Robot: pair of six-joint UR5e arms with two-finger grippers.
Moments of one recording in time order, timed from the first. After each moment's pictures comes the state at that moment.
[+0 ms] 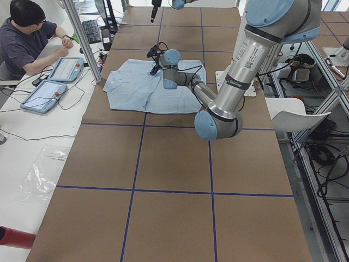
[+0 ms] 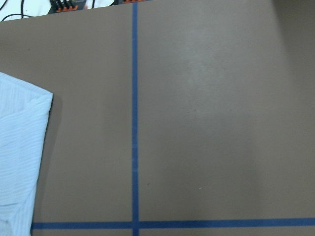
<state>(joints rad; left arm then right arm) -0.68 -2.03 -1.64 -2.56 -1.82 -0.85 1.10 -1.35 1.75 -1.18 2.11 0.89</state>
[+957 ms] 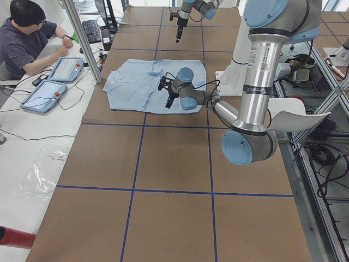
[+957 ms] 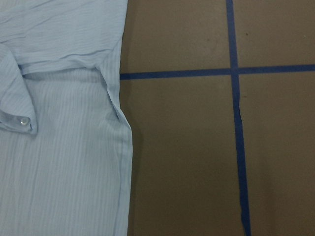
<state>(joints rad) -0.56 -1.72 -1.85 -2.27 -1.76 -1.06 0.59 -1.57 2.13 -1.24 1.75 1.23</state>
